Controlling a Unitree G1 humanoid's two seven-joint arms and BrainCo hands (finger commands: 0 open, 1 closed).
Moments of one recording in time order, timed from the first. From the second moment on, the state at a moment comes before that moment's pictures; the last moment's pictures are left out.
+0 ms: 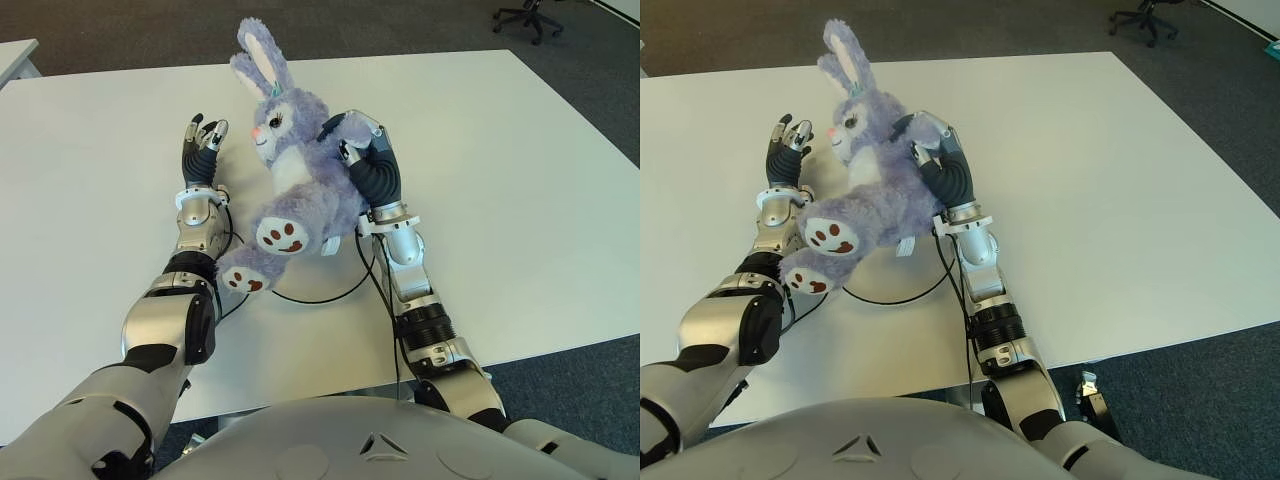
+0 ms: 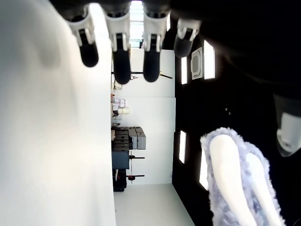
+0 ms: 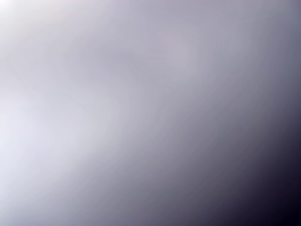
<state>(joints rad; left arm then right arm) -0.62 0.16 0.25 1.11 -0.10 -0.45 0.11 -0.31 0.07 0.18 0.27 -0.11 -0.60 0.03</state>
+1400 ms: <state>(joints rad) -0.61 0.15 0.25 1.10 -0.10 -0.46 0.11 -0.37 0.07 0.17 0.48 -0.12 -0.61 0.01</state>
